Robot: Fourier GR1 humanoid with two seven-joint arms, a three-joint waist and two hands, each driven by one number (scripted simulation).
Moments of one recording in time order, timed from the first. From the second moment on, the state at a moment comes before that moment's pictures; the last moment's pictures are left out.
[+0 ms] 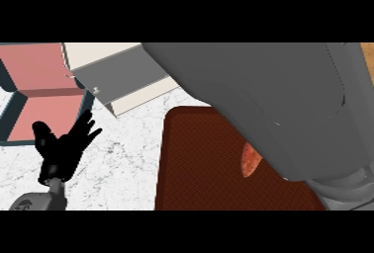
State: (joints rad) left arm -0.07 0.27 -0.03 -1.40 0.23 0.08 0.26; right arm -1.58 -0.07 0.12 -1.16 0.36 0.14 0.83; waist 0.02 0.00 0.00
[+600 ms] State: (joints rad) left arm -0.07 0.26 -0.03 -1.40 0.22 0.07 0.25; right arm -1.68 -0.09 0.09 -0.77 0.40 0.16 0.51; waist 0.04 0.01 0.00
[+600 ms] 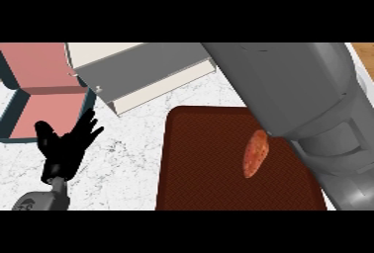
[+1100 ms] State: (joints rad) left arm -0.09 0.26 -0.02 -1.38 0.22 0.05 0.24; right arm -1.73 -0.06 0.07 -0.51 0.48 0.03 0.32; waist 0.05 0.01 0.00
